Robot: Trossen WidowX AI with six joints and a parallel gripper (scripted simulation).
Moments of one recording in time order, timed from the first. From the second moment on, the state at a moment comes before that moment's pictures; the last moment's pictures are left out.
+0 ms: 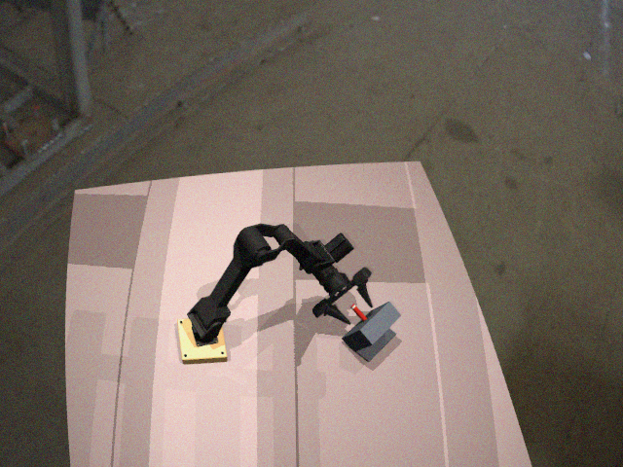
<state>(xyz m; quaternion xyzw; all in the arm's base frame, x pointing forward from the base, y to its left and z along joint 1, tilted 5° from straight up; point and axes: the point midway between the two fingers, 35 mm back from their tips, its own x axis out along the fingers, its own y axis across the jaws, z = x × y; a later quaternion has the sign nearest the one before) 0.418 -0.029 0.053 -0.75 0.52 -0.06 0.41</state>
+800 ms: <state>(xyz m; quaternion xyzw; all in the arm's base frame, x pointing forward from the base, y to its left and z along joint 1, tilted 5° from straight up) 0.406 -0.005 0.053 -0.75 0.52 -0.05 0.41</state>
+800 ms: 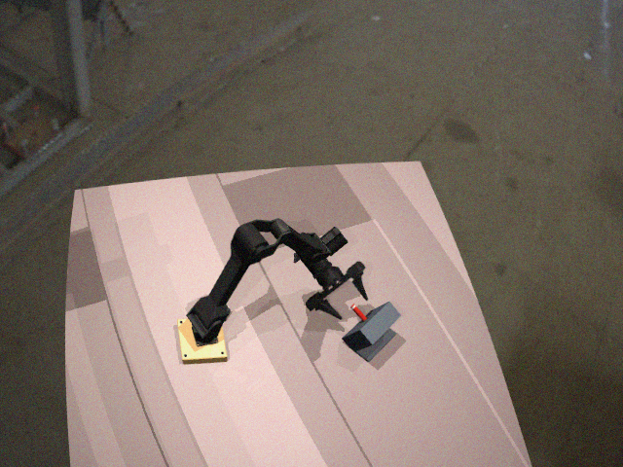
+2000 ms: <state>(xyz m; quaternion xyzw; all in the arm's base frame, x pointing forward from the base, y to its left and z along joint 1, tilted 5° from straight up) 0.387 0.031 0.060 -0.74 0.52 -0.05 0.41</state>
